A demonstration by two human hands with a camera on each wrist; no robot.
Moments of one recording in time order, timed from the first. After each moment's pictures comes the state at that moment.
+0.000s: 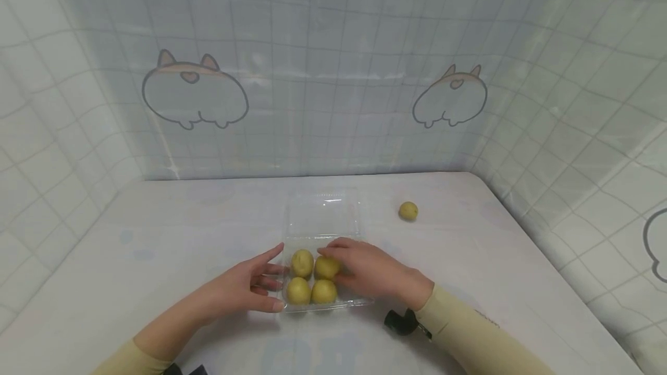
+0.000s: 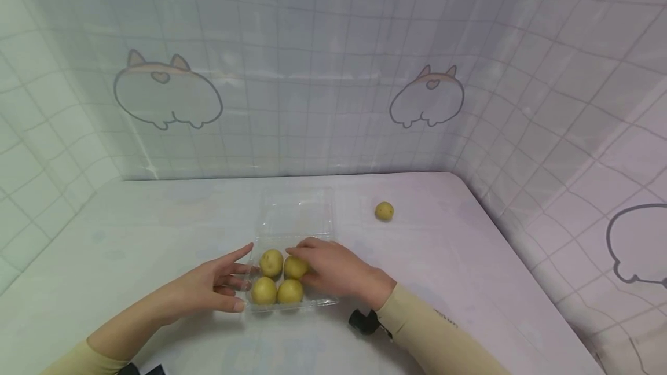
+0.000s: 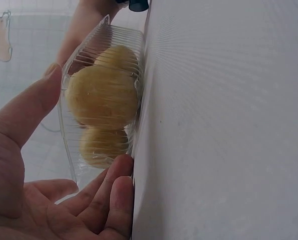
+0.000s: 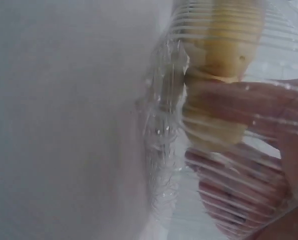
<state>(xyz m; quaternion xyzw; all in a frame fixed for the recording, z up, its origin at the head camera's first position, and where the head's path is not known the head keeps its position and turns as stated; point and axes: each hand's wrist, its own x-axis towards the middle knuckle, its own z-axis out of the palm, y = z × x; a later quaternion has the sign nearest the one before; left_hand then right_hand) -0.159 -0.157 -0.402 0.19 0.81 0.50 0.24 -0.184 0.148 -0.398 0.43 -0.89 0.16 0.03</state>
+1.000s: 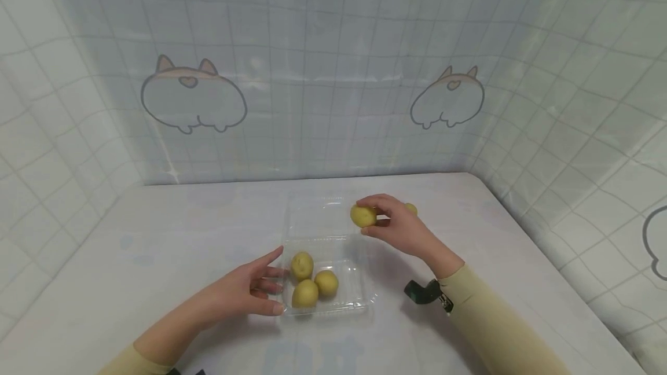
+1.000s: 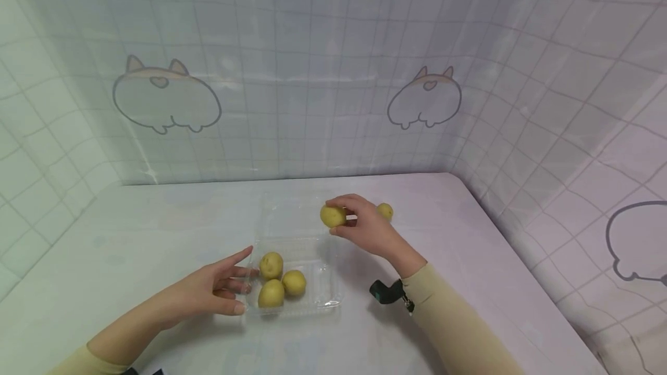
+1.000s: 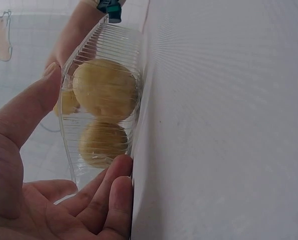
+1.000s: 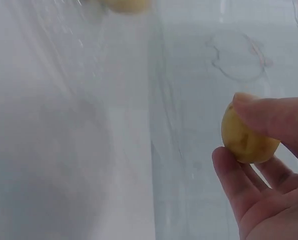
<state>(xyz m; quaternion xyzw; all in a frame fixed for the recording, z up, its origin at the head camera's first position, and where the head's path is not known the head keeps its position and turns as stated) -0.157 -0.157 -0.403 0.20 0.80 0.51 0.23 -0.223 0.208 -0.368 0.27 -0.85 0.45 0.04</state>
